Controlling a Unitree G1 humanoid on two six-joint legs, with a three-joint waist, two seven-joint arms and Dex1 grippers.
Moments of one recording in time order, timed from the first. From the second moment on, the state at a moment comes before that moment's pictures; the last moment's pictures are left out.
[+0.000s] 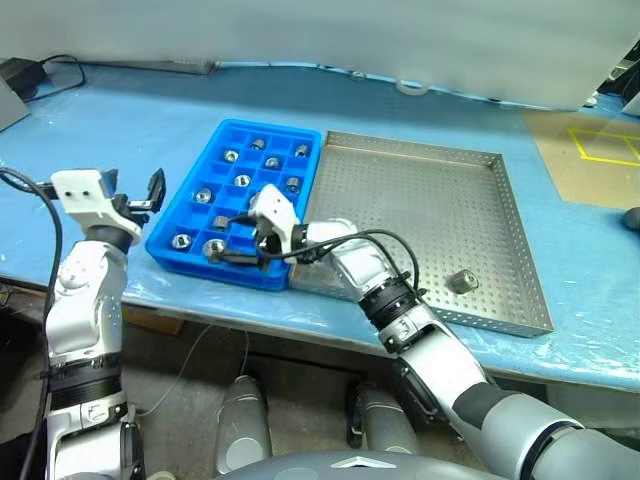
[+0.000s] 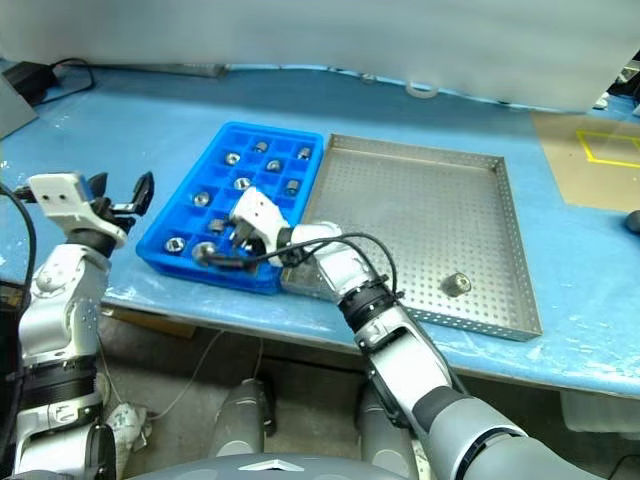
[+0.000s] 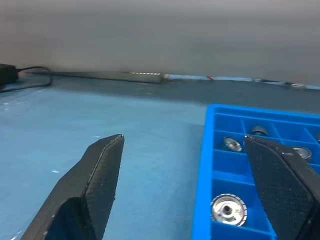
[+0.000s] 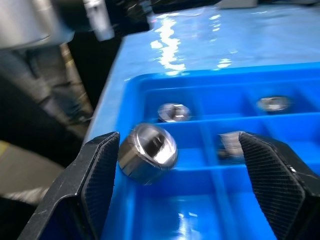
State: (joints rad) left arm -0.35 0.41 0.36 -0.01 -0.35 0.25 -0.25; right arm -0.84 0.04 0.26 0.57 0.10 0.19 0.82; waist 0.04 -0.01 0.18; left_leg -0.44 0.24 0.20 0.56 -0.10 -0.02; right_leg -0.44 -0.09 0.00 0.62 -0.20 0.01
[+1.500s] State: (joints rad) left arm -0.41 0.37 0.20 0.06 -0.33 0.14 -0.49; right arm -0.71 -0.28 0.18 0.24 0.32 0.54 1.06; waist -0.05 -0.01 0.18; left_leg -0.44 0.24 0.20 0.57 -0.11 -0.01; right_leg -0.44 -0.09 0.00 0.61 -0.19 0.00
